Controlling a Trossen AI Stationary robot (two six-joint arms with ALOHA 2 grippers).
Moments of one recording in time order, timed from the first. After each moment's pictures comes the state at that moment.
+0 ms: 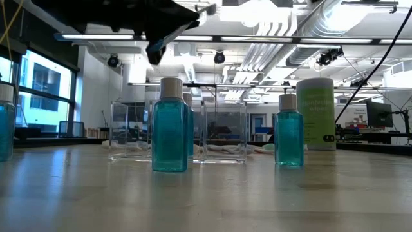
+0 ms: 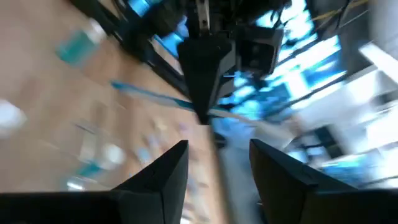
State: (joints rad) left arm -0.11 1.29 0.65 0.58 -0.03 -0.47; right arm 0.53 1.49 0.94 0.22 0.92 -0.52
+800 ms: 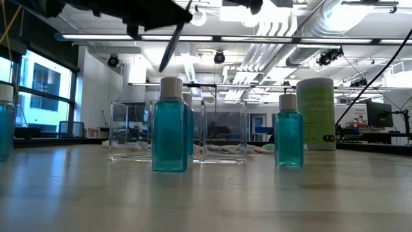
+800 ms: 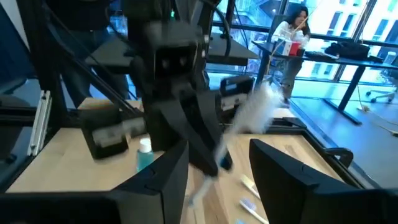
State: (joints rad) left arm -0.37 1.42 0.65 0.84 -0.80 0.10; right arm 0.23 1.45 0.94 0.40 0.34 -0.03
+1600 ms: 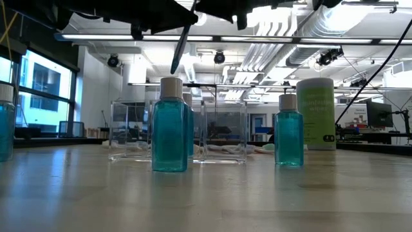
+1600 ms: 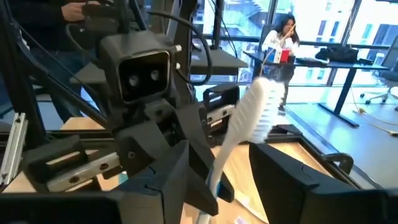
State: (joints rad) left arm -0.35 1.50 0.65 1.03 -0.82 0.19; right arm 0.14 1.56 0.94 0.56 0.29 -0.02
